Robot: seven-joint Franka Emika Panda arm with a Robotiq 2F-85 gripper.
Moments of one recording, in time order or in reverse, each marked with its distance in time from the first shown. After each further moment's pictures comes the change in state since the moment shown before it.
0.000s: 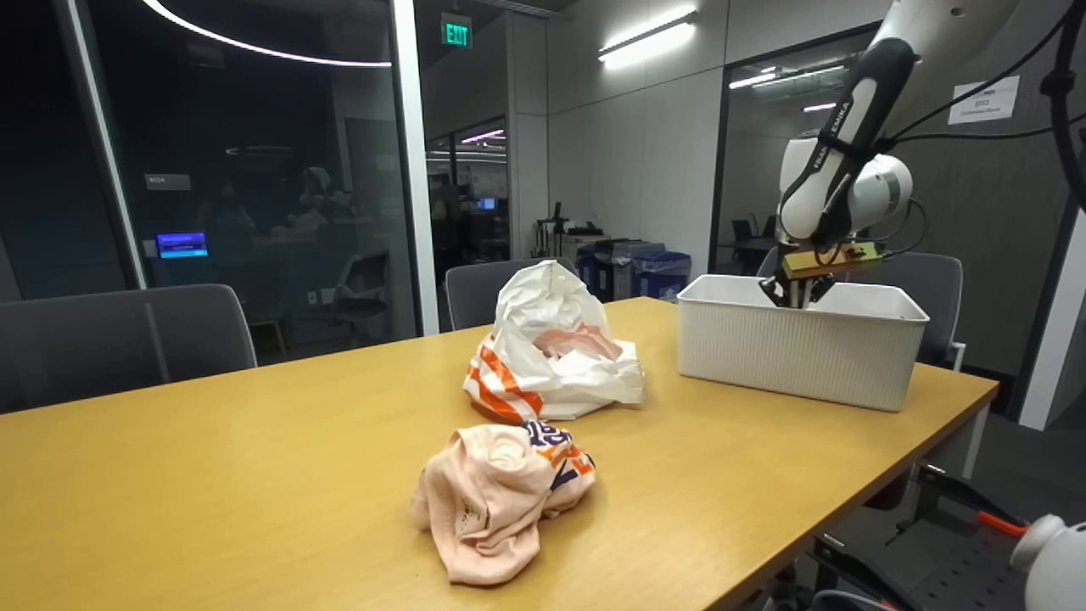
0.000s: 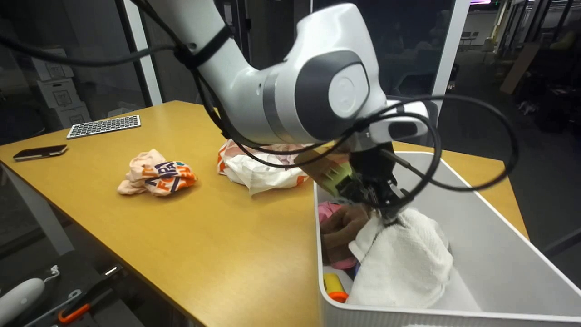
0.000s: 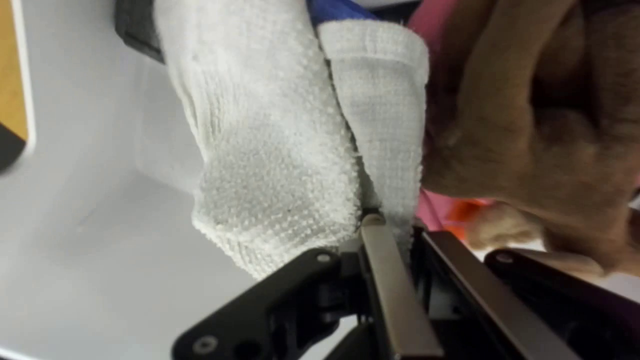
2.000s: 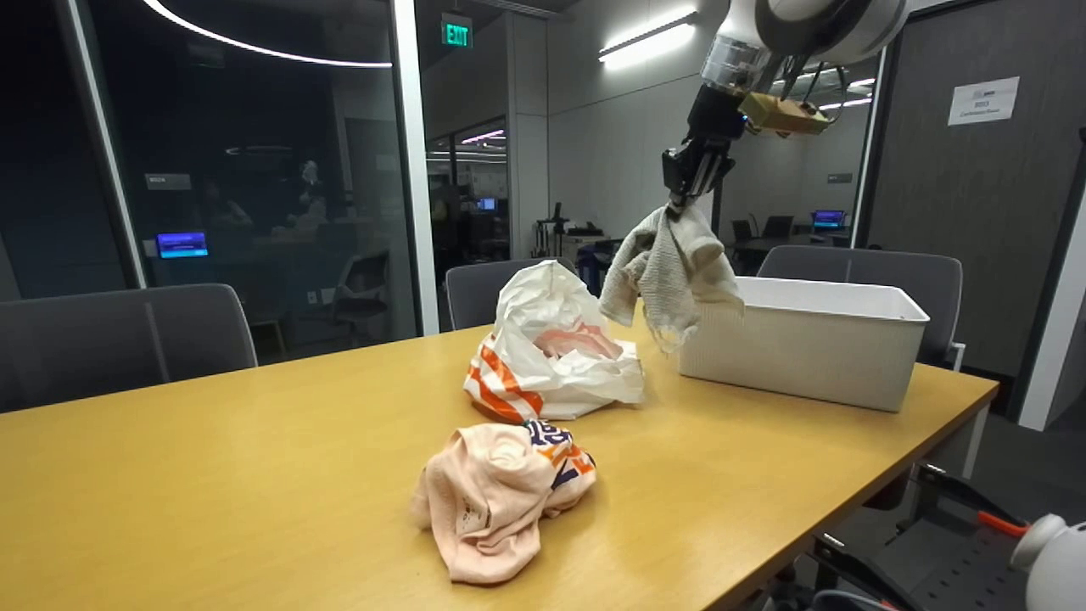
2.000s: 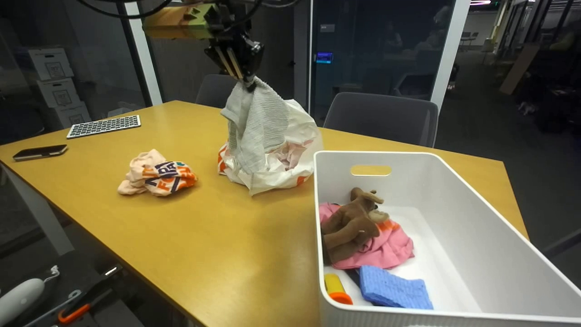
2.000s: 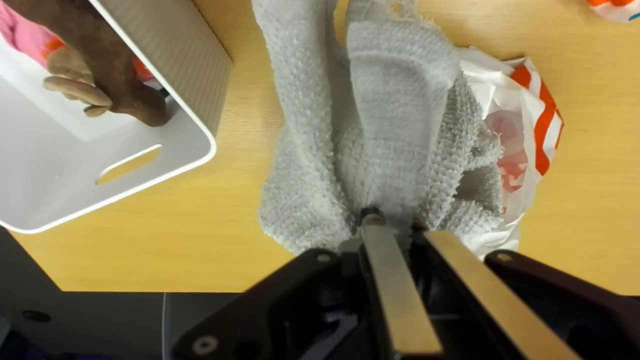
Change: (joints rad) arm 0.234 -0.635 0.306 -0.164 0.152 -0.285 -0.348
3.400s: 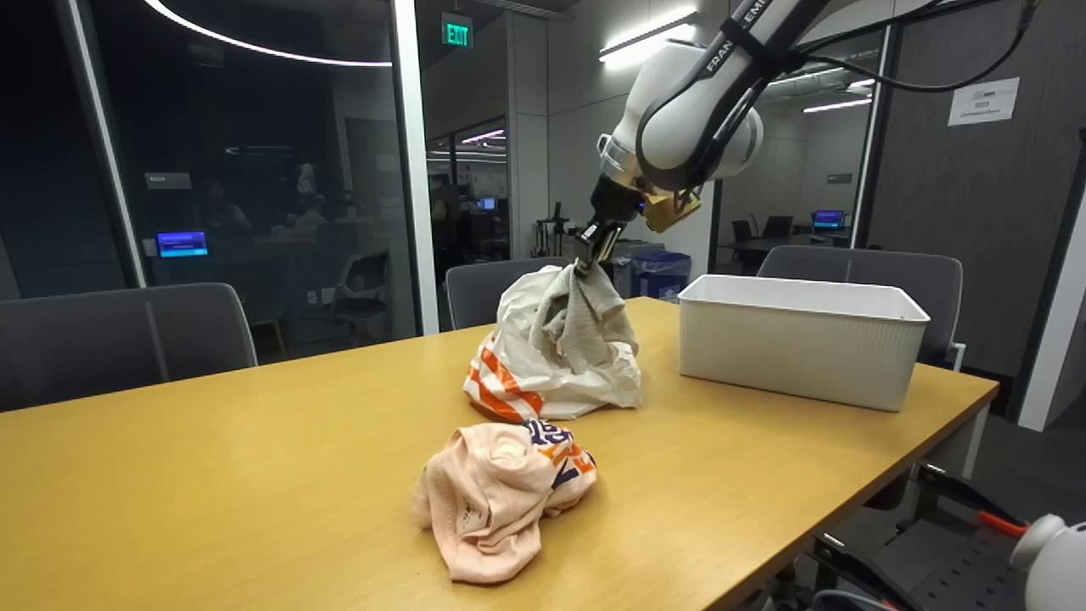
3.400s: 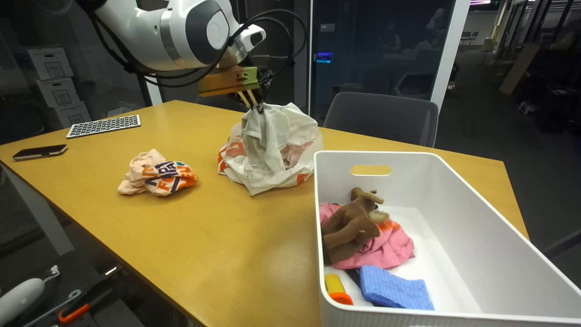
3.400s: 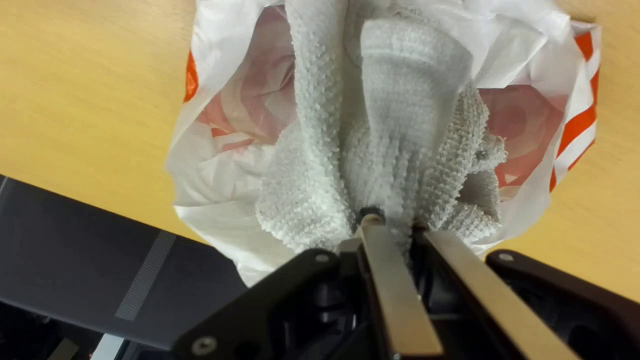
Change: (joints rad) arm -0.201 0.506 0.303 0.233 0.016 0.361 -0.278
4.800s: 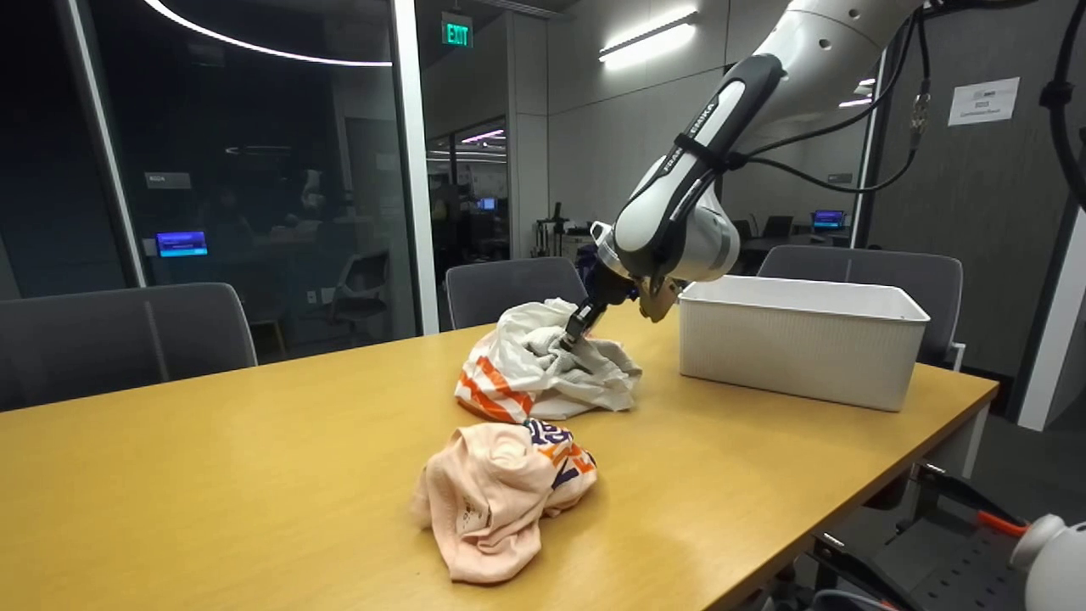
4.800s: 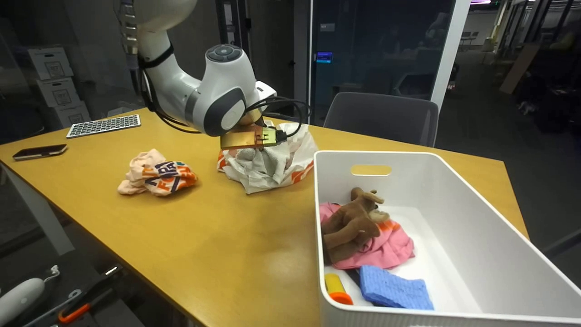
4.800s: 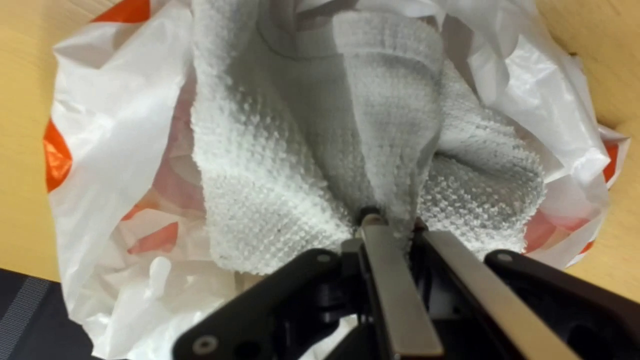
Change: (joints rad) arm -0.369 0.369 0.385 0.062 0.198 0.260 -0.425
